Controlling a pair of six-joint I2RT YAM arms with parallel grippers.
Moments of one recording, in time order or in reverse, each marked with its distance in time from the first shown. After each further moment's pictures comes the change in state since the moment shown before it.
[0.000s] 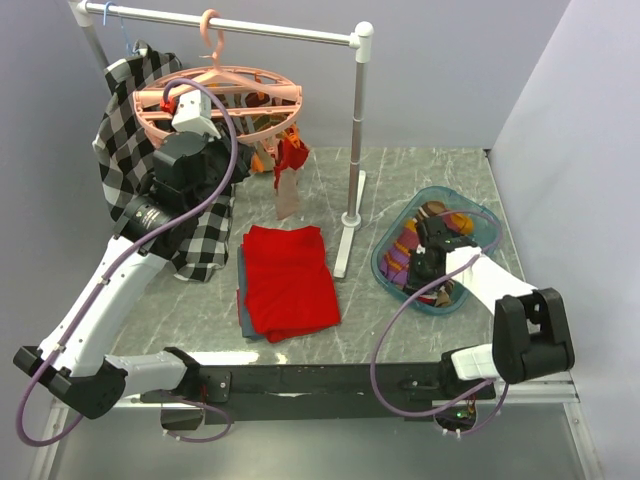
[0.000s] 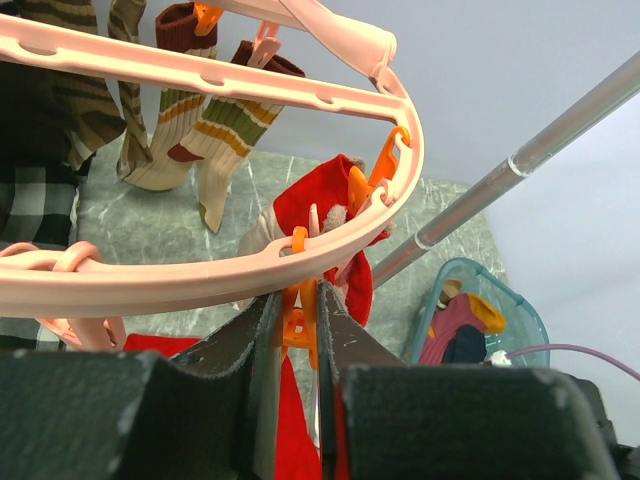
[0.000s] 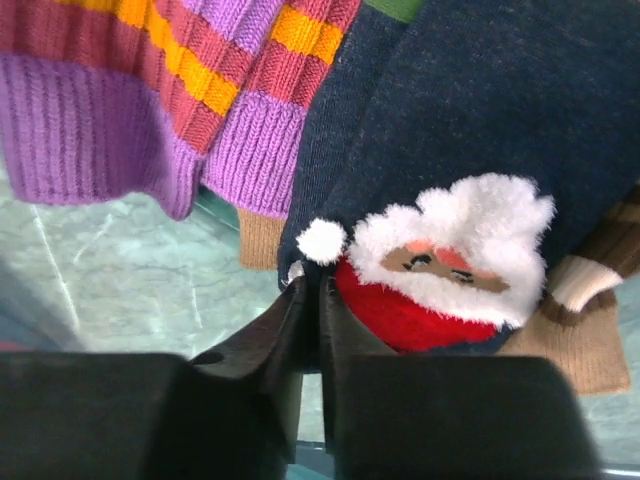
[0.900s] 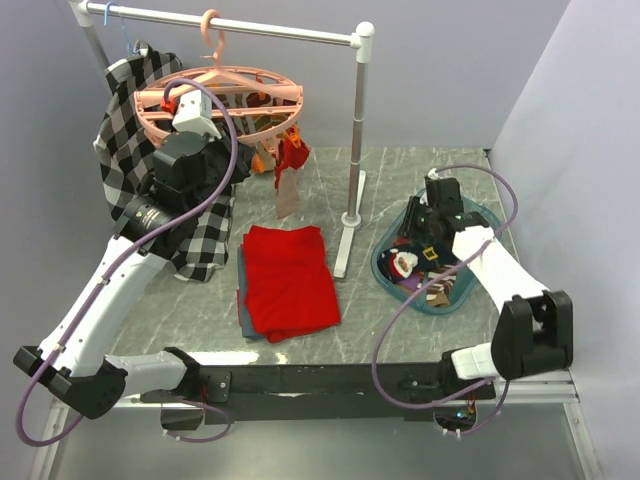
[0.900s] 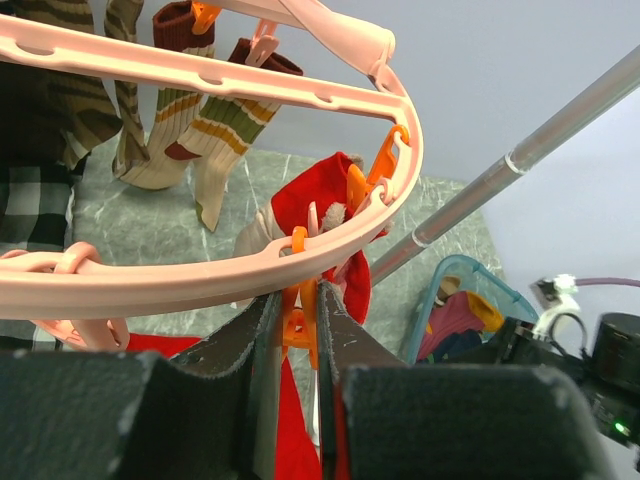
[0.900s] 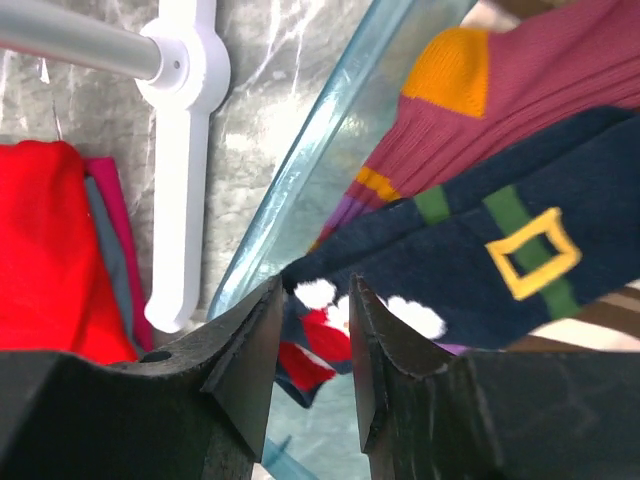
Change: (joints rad) left arm 0.000 0.000 0.000 0.000 0.011 0.000; right arm -0.029 0.021 0.255 0.188 -0.031 -0.021
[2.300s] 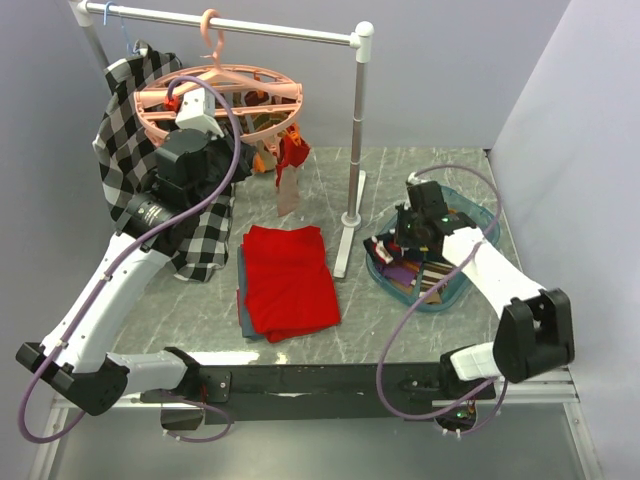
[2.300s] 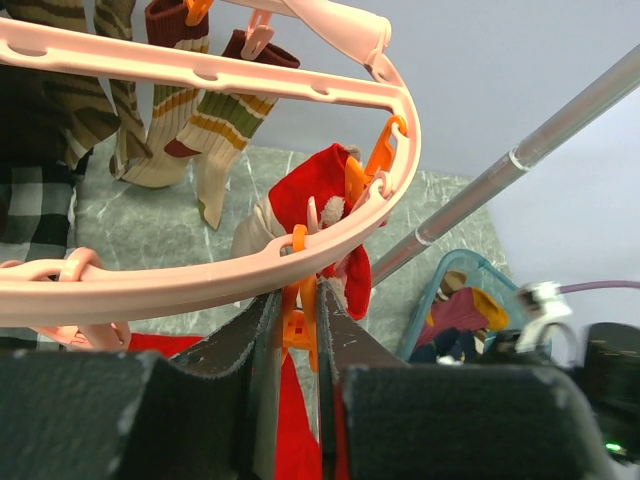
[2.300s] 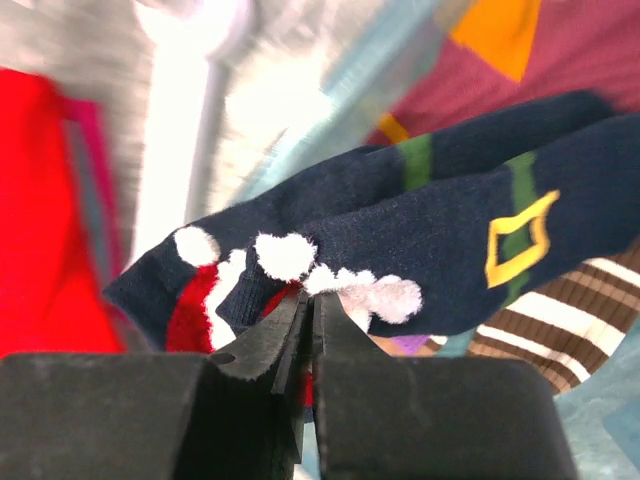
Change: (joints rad) left arm 0.002 0.020 0.018 -0.010 0.005 0.009; right arm 0.119 -0.005 0.000 -0.055 0.105 -0.076
